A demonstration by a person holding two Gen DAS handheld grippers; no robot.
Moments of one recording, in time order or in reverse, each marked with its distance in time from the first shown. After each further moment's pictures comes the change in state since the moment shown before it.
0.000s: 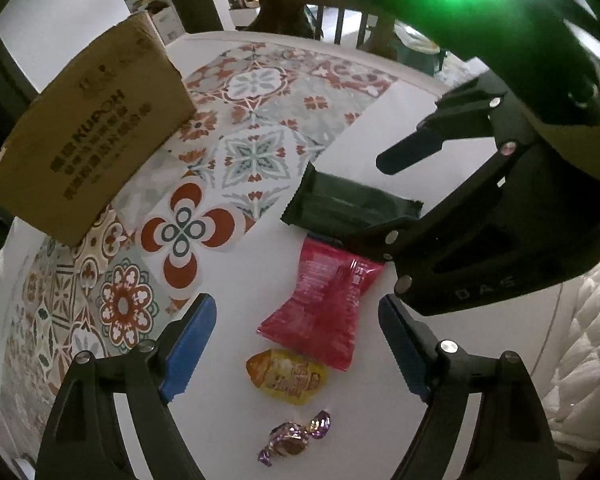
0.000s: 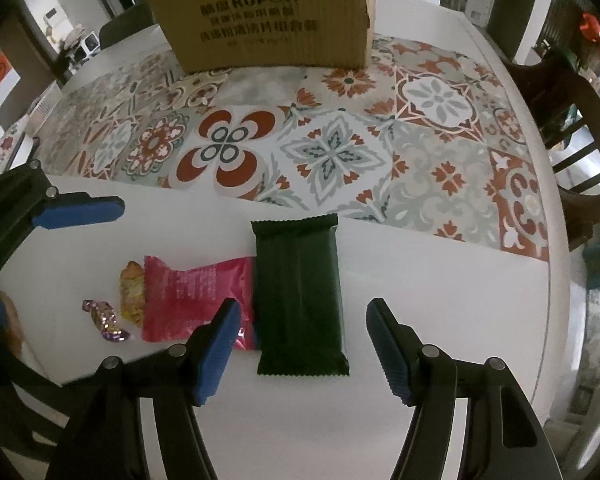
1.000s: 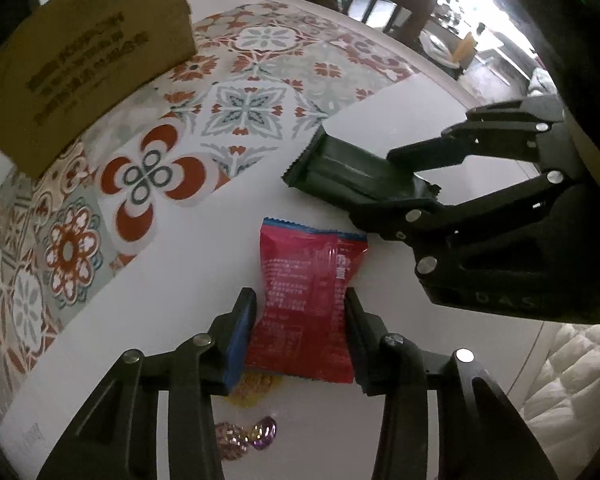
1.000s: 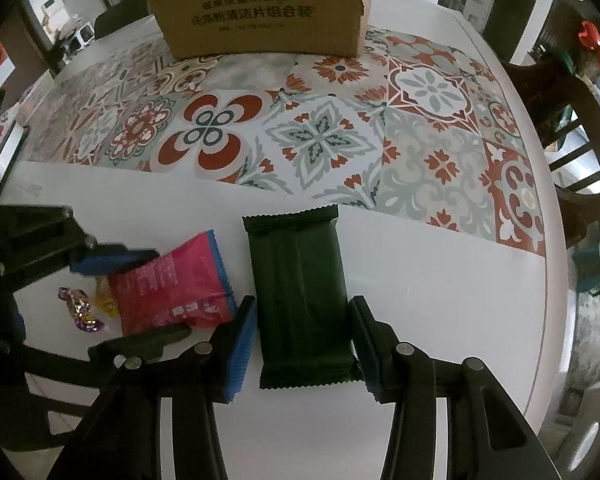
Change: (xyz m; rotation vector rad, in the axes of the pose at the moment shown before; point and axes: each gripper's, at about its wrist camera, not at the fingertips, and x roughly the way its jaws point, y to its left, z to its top) left arm 0.024 0.002 -0.005 -0.223 0.074 -0.112; right arm 0.007 -0.006 -0.009 -0.002 -0.001 -0.039
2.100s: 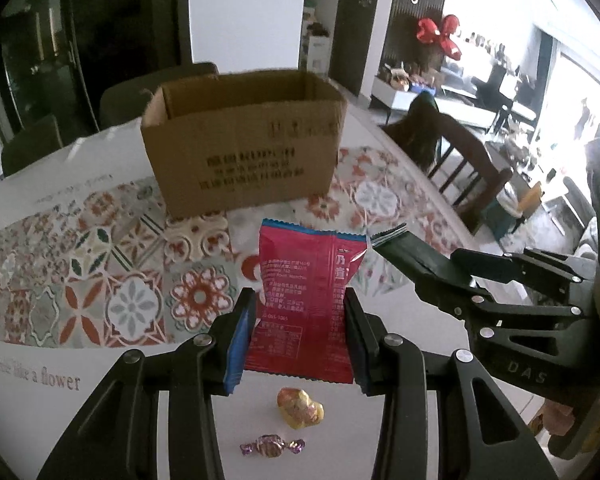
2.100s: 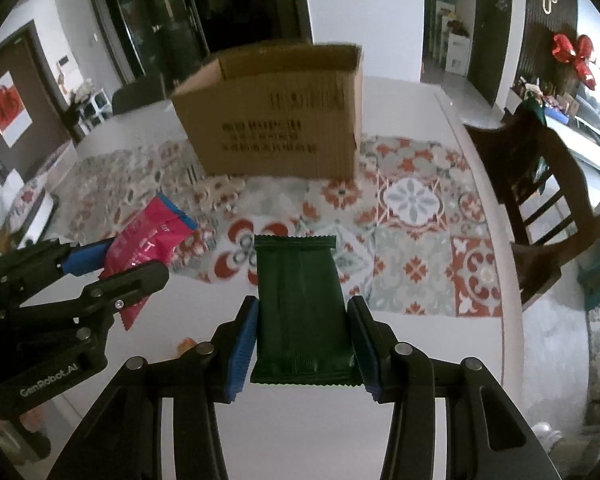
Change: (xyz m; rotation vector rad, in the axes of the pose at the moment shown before) left arm -0.122 0.048 0.015 -0.379 -0.366 0.171; right arm -0.100 0.008 0.034 0.052 -0.285 0.040
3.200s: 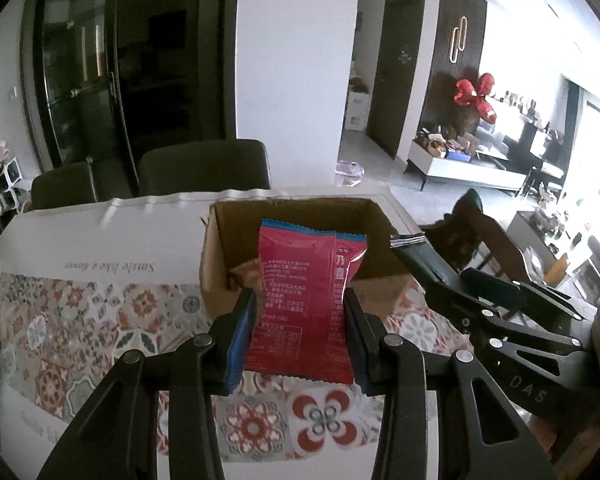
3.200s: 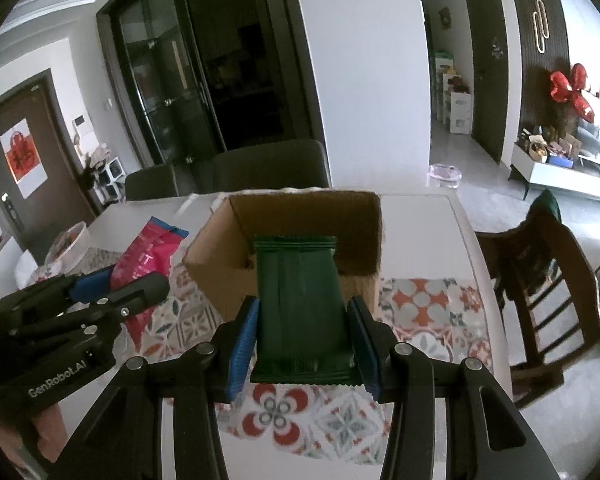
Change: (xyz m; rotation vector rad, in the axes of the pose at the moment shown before) left arm -0.009 0.053 0.135 -0.095 -0.185 0.108; right arm -0.008 0.005 0.136 0.014 -0.249 0.051
